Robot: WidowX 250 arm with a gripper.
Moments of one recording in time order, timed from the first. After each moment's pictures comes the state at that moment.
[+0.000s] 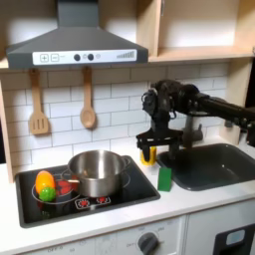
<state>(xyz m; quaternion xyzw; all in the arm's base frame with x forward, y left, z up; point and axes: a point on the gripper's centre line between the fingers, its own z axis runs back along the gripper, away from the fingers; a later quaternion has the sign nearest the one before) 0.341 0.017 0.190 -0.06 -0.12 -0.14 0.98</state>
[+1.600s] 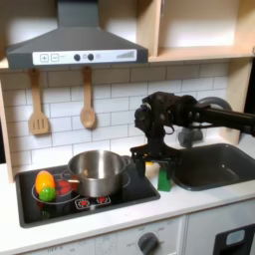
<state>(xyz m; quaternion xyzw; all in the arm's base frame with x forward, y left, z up) 0.302 0.047 0.175 -0.06 -0.11 -0.28 0.95</state>
